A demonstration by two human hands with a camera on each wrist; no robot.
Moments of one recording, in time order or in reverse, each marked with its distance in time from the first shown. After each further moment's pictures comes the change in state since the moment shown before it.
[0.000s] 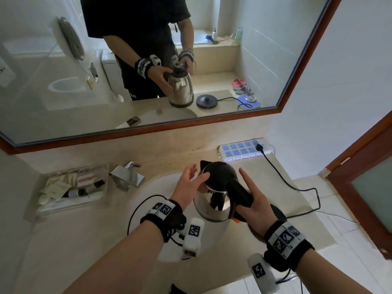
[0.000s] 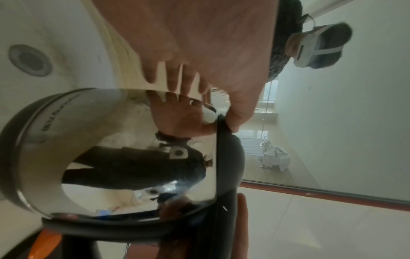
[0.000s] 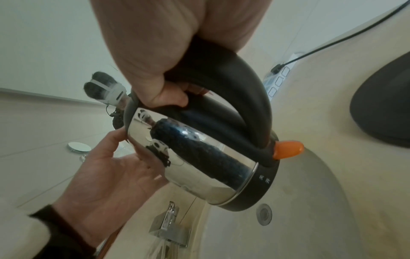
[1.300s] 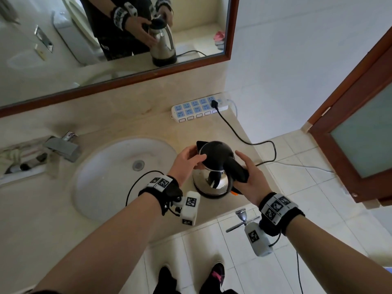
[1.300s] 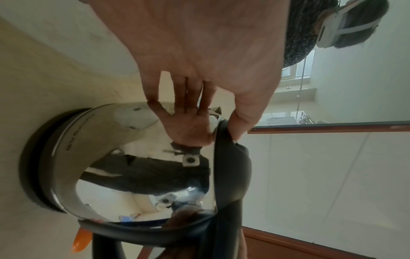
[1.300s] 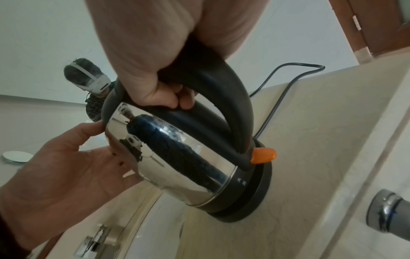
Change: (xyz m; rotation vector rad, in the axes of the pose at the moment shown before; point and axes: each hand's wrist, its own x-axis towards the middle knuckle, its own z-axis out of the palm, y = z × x) left_hand 0.001 -0.060 0.217 -0.009 -0.053 -0.110; right_hand -0.055 0.124 -0.184 -0.170 0.008 0.135
